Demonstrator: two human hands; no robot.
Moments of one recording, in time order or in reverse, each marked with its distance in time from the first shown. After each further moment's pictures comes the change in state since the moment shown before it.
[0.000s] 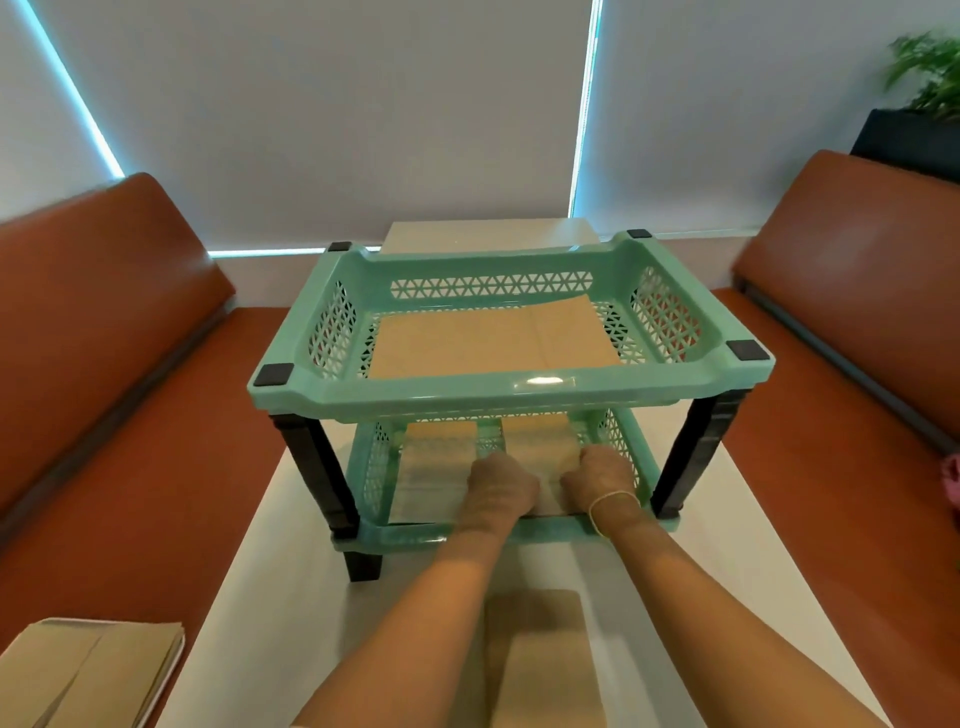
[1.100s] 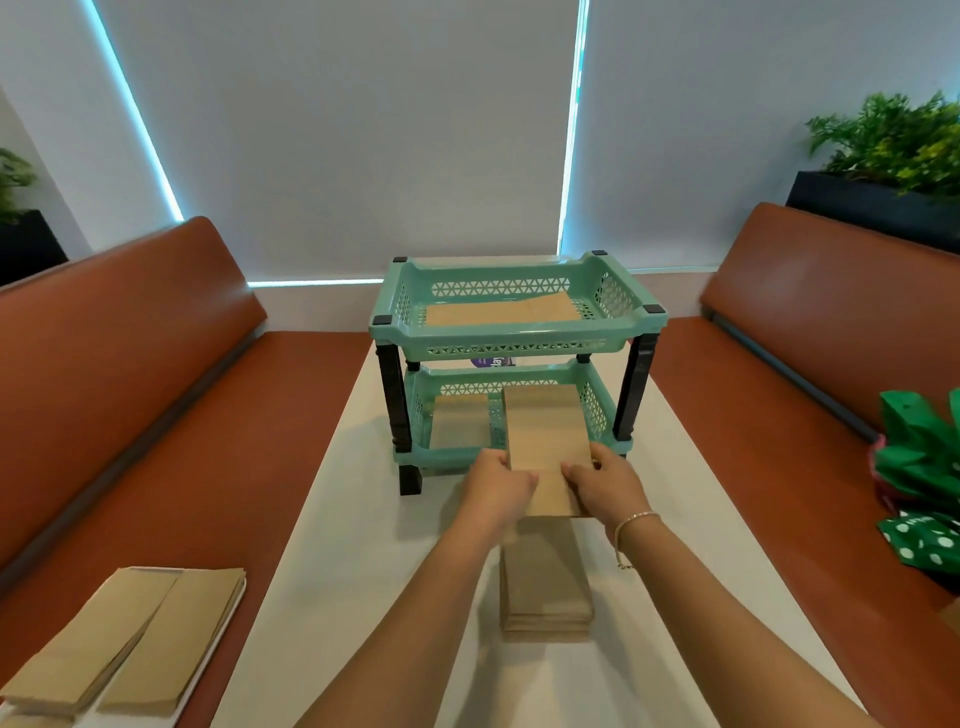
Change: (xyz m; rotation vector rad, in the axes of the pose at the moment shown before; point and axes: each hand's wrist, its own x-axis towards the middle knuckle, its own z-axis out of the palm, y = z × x) left_hand -0.181 -0.054 -0.039 -0.616 -0.031 0.090; right_hand -0.184 0.036 -0.011 0.739 0.048 -0.096
